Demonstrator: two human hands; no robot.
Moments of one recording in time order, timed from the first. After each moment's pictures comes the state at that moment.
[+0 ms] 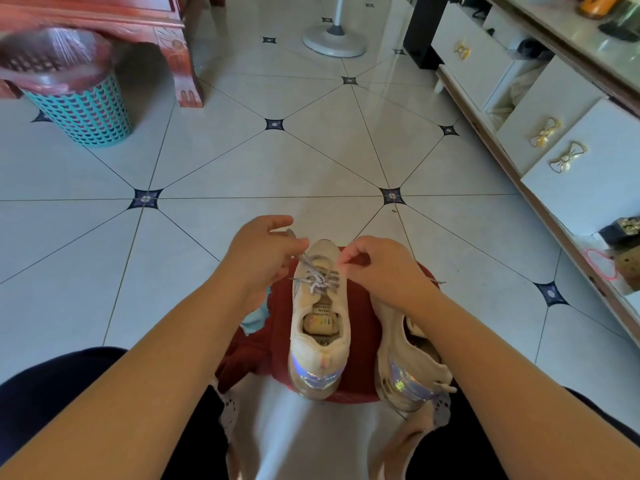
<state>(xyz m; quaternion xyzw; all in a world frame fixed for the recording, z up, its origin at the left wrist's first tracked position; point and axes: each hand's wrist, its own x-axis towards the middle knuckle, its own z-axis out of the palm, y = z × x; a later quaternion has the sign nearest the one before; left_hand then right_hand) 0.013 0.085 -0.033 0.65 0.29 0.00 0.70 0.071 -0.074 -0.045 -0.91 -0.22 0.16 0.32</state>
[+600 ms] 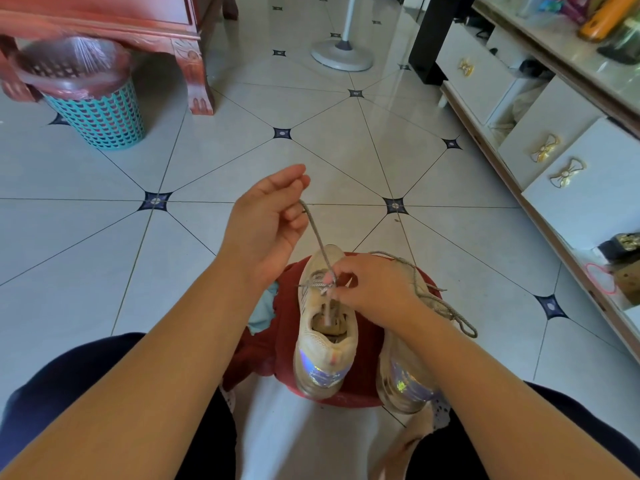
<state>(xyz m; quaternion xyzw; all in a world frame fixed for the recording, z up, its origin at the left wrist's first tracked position) 0.015 0.087 0.002 0.35 0.18 0.12 0.91 0.051 -0.065 -0.047 -0.91 -0.30 0.15 0.23</state>
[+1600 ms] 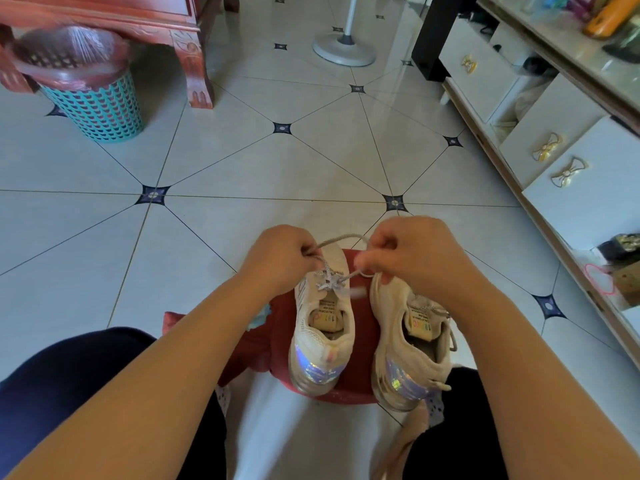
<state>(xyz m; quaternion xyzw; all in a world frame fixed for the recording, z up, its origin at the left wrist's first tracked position) 0.021 0.082 -0.045 0.93 0.12 -0.03 0.34 0.058 -0.087 0.023 -0.92 -0.25 0.14 0.27</state>
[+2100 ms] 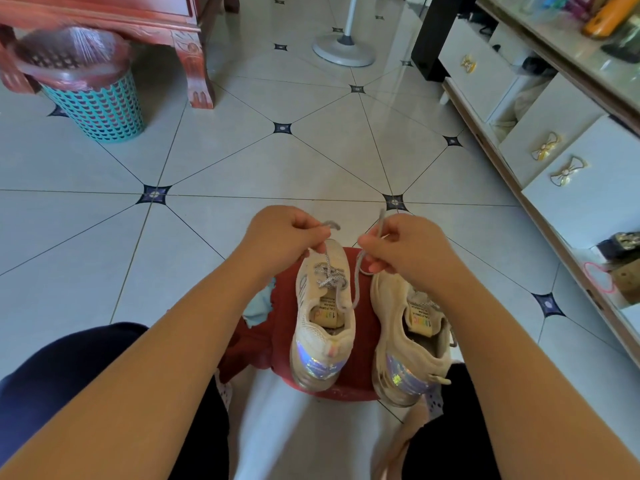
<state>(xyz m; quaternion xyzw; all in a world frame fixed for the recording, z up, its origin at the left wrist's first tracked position) 0.013 0.085 -0.022 0.82 0.17 0.01 0.55 0.066 -0.083 0.001 -0.89 -0.14 0.16 0.40</state>
